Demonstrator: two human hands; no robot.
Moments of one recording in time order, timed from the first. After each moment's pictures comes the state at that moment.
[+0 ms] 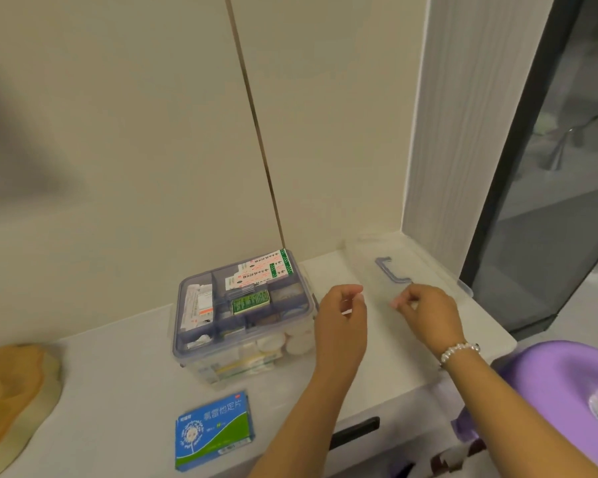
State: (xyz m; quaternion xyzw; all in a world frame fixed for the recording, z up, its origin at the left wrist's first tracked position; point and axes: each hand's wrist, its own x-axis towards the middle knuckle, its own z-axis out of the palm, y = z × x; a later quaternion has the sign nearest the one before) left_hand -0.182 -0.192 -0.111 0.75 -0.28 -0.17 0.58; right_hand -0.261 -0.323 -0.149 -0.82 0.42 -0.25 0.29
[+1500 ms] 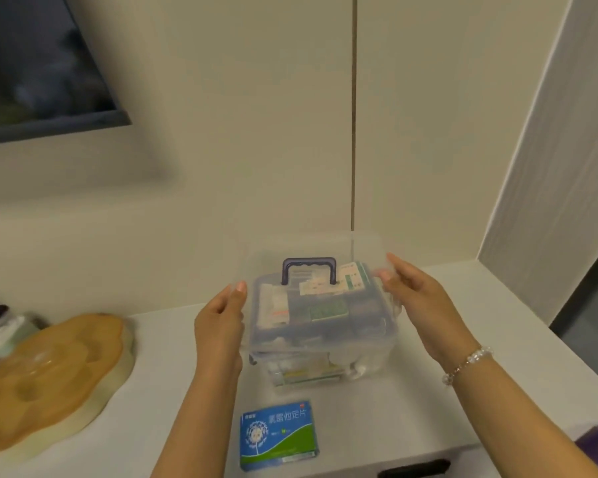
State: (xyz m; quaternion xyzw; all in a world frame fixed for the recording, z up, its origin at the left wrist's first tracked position) left_hand -0.012 -0.035 -0.084 0.69 0.01 -0.08 0.72; right_hand -0.162 -0.235 -0.067 -0.68 0.27 -0.24 0.63
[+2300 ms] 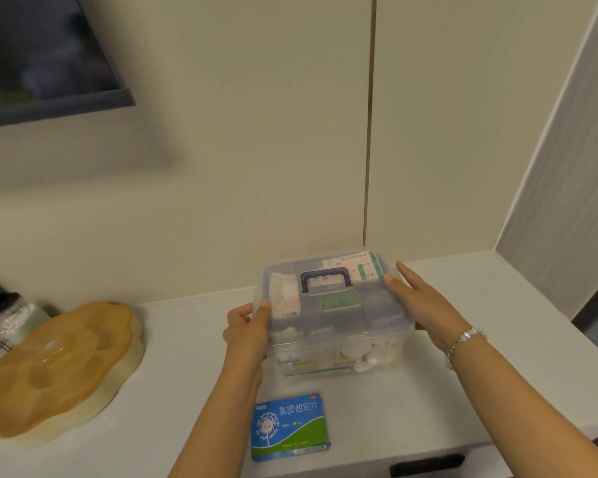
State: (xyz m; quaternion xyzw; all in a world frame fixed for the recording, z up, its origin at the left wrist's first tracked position) left_hand -0.013 -0.041 -0.121 0.74 0.05 -0.19 0.64; right_hand -0.132 -0.259 -0.110 -0.69 0.36 -0.09 0.62
